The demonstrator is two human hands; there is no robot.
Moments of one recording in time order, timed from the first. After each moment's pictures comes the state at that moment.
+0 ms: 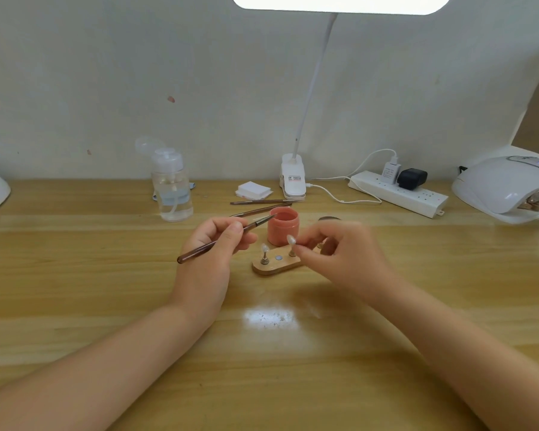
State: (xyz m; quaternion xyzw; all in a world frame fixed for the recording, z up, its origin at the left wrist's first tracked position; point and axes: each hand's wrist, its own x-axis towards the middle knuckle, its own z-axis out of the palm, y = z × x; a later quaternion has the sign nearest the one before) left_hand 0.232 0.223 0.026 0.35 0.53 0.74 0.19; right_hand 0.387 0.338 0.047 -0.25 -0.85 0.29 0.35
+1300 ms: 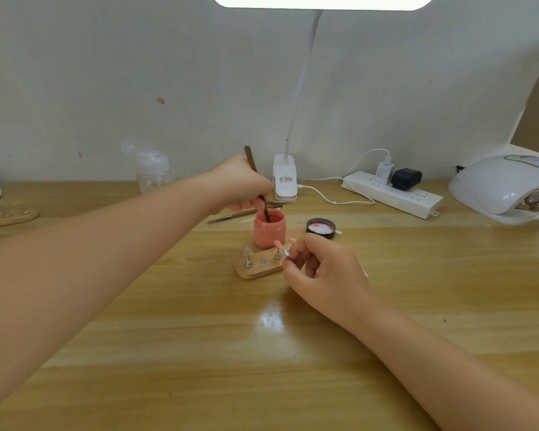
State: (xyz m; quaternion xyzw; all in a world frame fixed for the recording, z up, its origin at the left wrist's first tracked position) left_hand 0.208 0.321 0.122 0.45 0.81 0.34 0.19; right_hand 0.390 0.339 0.020 -0.23 -0.85 0.27 0.38
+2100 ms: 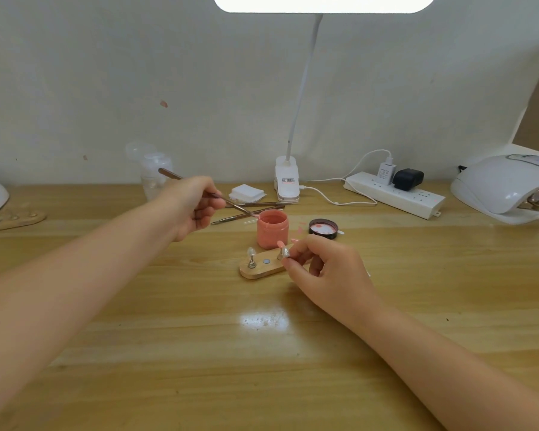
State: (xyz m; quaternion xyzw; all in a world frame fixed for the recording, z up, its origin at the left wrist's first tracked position) left_hand 0.171 0.277 0.097 0.21 0.70 0.60 0.32; right_hand 0.391 0.338 0.019 -0.22 -0.85 0.29 0.39
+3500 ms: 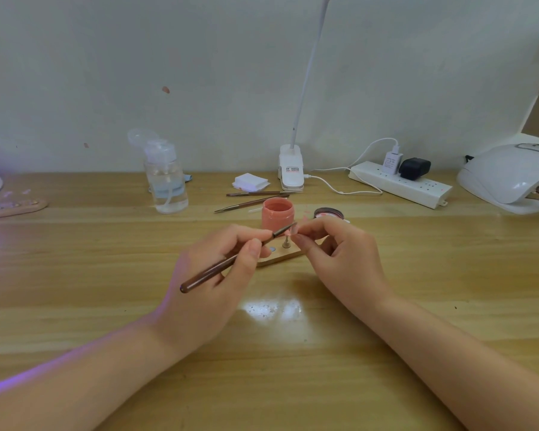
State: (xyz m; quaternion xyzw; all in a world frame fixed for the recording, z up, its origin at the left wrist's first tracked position) left_hand 0.257 0.194 0.032 0.57 0.59 0.57 0.02; right_hand 0.388 0.339 0.018 -0.23 -0.81 0.30 0.45
